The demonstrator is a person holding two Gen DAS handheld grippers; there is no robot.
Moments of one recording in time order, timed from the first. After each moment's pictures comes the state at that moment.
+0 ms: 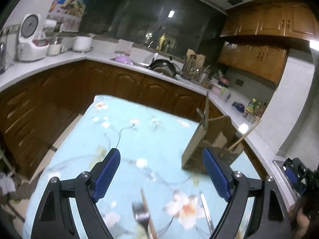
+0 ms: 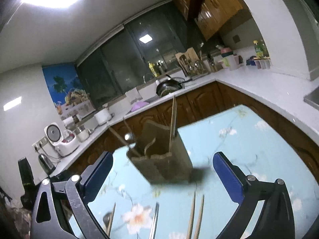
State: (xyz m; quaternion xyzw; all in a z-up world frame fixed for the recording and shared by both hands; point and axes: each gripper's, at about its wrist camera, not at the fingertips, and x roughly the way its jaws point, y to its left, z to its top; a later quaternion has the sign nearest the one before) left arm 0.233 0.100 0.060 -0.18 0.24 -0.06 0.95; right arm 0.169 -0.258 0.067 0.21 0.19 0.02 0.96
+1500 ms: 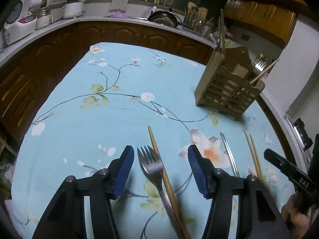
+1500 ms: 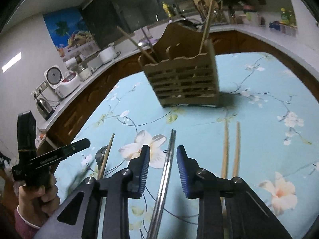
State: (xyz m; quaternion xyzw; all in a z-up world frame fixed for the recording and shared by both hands) left arm 0.252 0.098 0.038 -0.13 0.40 -0.08 0.90; right arm 0.211 -0.174 -0.026 0.15 0.38 0.09 0.91
